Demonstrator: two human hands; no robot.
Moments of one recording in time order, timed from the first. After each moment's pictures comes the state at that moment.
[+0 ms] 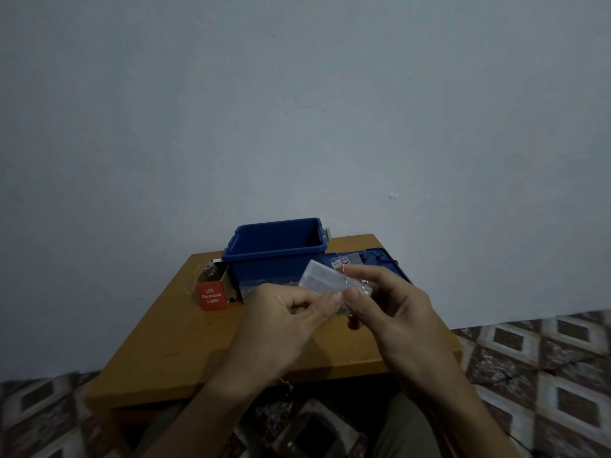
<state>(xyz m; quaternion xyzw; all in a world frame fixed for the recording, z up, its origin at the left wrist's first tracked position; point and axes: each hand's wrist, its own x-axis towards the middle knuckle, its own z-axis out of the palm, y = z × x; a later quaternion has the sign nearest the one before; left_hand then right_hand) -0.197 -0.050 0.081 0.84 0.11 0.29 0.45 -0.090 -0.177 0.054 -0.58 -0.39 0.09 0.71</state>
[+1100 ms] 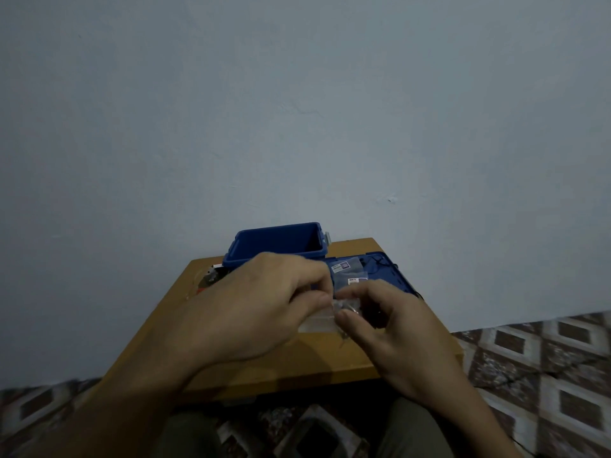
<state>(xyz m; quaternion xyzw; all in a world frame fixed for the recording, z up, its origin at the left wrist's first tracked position) -0.214 -0.039 0.150 0.98 0.02 0.13 0.12 -0.089 -0.185 0.057 -0.74 -0.45 -0.05 0.50</state>
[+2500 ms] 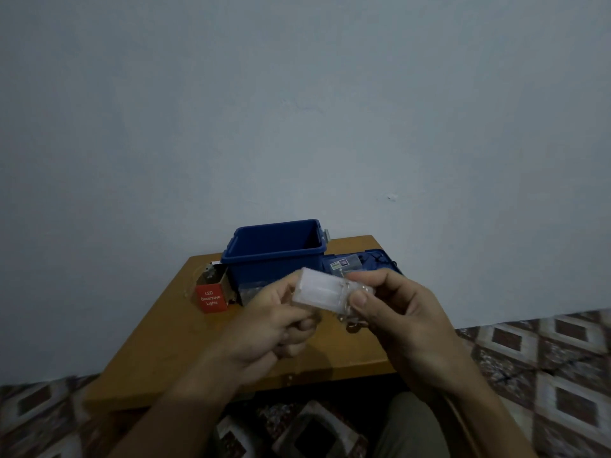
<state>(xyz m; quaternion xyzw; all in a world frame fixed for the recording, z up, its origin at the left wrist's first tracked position) -0.190 -0.018 0.077 0.68 0.03 0.09 0.72 -0.079 -0.182 0.053 -0.47 -0.40 0.22 0.76</state>
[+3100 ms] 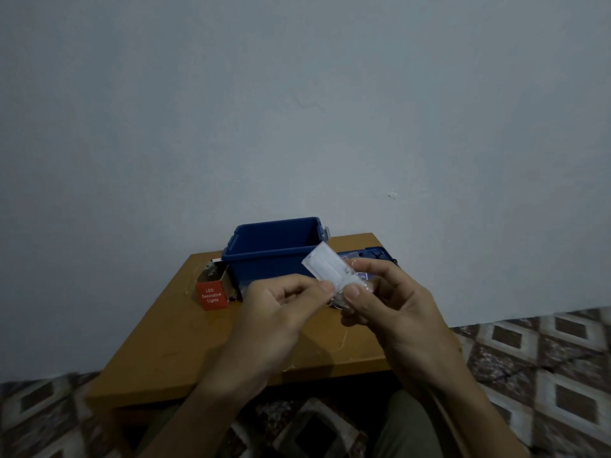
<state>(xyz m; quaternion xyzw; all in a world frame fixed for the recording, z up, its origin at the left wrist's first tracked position) -0.201 -0.053 0.087 0.77 0.10 0.30 0.56 -0.086 -0.176 0.055 -0.50 -0.36 0.18 0.77</state>
